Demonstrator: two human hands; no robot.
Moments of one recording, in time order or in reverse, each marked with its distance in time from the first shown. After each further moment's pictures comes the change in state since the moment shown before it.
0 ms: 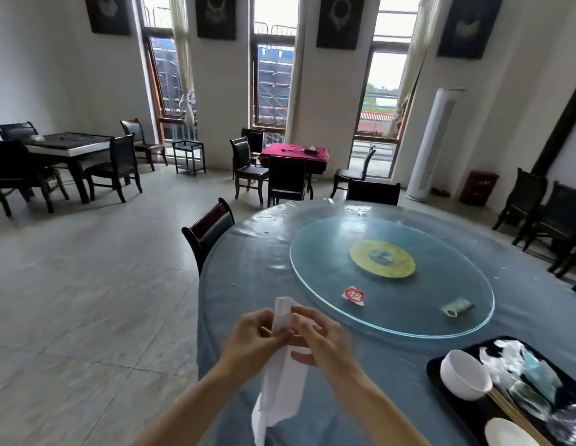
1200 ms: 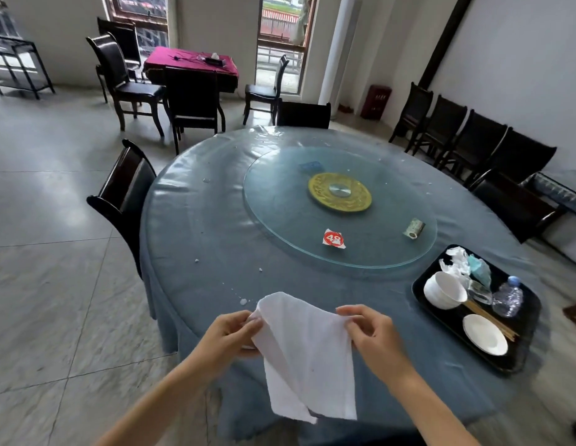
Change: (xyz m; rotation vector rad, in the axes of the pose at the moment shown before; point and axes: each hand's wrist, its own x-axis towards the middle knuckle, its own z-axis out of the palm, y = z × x) left_hand 0.145 -0.144 -0.148 -0.256 -0.554 -0.366; right_hand 0.085 0.079 0.051 -0.515 0.561 0.144
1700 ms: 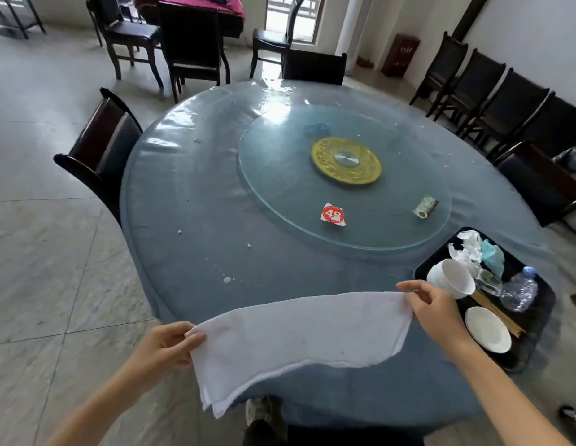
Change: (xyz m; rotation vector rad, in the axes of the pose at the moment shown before) left_hand 0.013 -0.061 -0.041 0.082 0.154 -0.143; right_hand 0.112 0.087 -0.109 -0.102 0.076 0.147
